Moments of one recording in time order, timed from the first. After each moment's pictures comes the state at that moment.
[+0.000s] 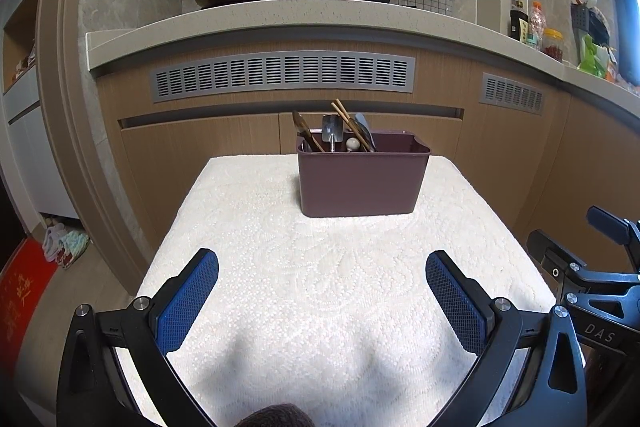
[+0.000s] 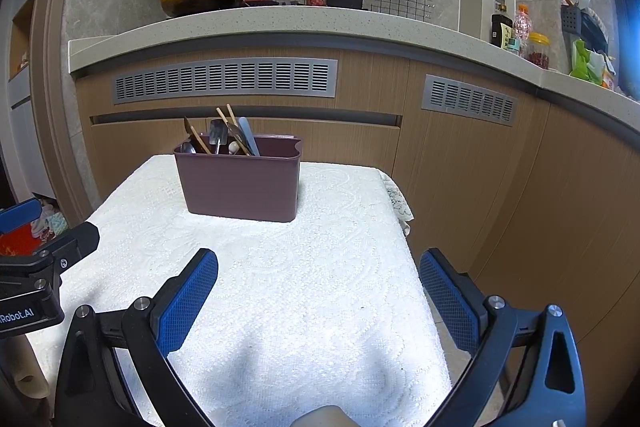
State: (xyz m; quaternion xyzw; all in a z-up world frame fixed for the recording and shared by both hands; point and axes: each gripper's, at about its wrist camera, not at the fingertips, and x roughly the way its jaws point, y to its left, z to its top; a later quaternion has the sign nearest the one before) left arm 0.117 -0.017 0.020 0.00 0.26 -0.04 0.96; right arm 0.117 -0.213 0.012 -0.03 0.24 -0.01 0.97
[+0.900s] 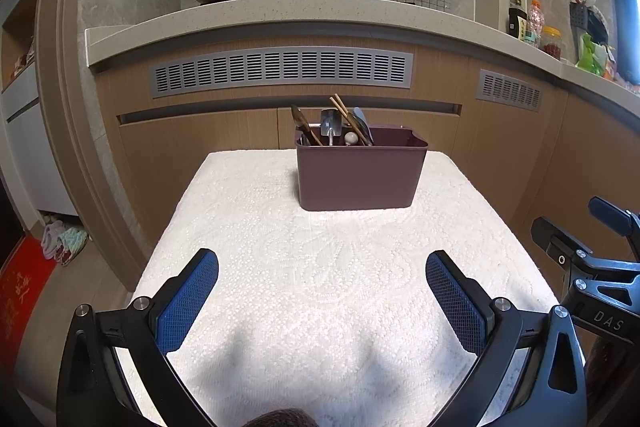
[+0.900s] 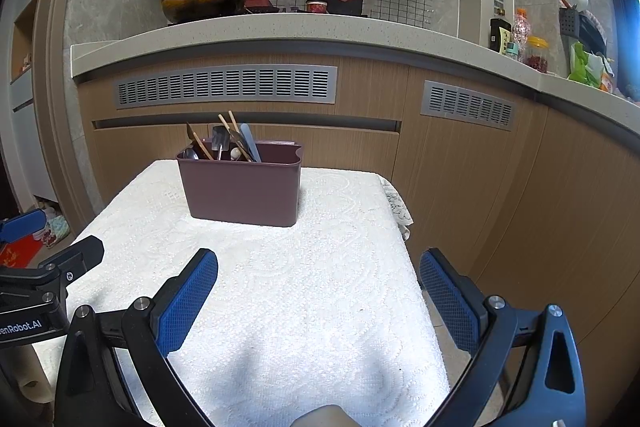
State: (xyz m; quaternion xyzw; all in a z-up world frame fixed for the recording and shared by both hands) left arm 0.112 -0.017 0.017 0.00 0.27 -0.04 0.96; right arm 0.112 -0.215 0.018 -0.03 0.24 -0.01 0.97
